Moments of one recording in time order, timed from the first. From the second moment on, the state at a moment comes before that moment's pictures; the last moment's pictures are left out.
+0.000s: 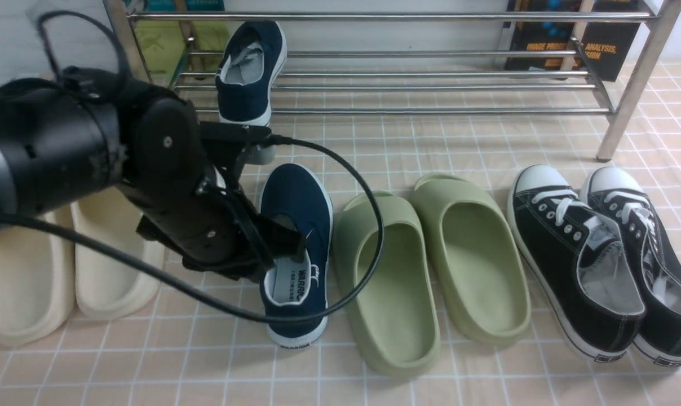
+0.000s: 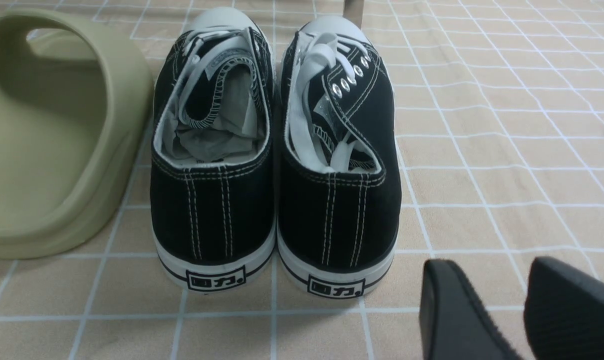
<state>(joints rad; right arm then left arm) -0.04 -0.01 0.02 -0.06 0.36 0.07 -0.51 1.57 -1.11 0.00 0.79 -0.24</state>
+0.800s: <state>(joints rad) -0.04 -0.01 0.02 -0.06 0.36 0.07 -0.51 1.74 -1.20 0.07 0.74 -0.35</state>
